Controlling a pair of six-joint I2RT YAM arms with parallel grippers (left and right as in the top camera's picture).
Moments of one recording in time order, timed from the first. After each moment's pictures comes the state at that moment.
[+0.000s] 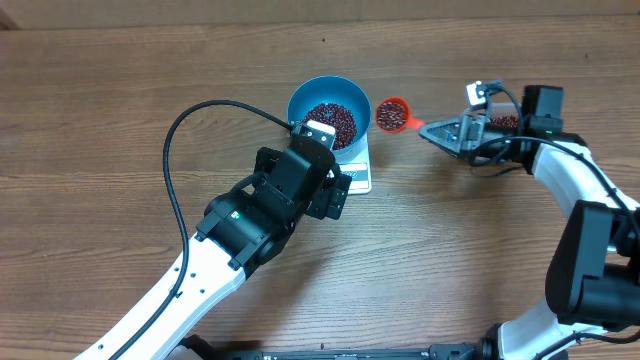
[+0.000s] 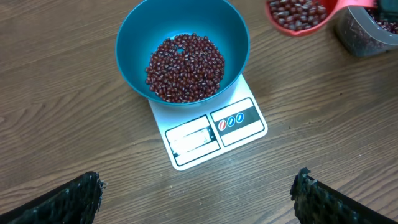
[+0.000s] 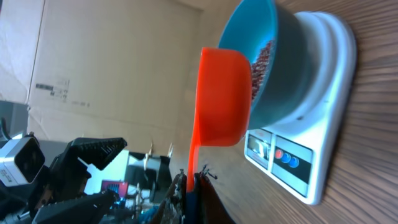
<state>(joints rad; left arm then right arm) -0.69 1.29 1.15 -0.70 -0.26 -0.26 -0.16 1.81 1.11 -0.34 -1.35 0.22</state>
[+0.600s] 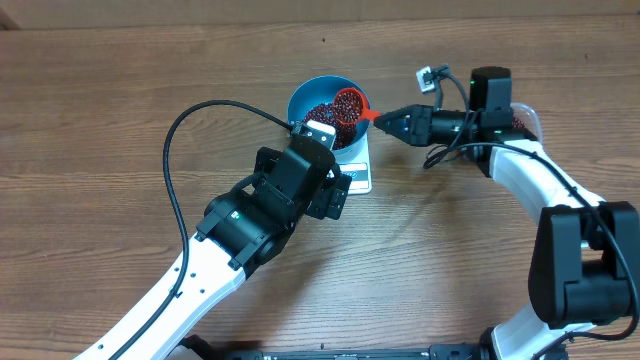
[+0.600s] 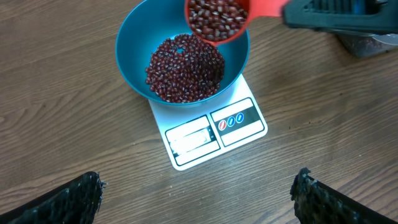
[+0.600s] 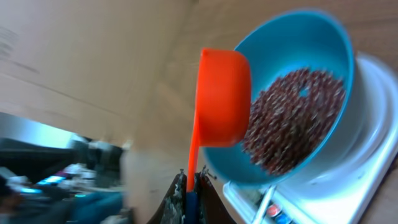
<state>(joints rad) -0.69 1.29 1.15 -0.70 -0.26 -0.26 0.07 1.81 1.11 0.00 -1.12 0.31</state>
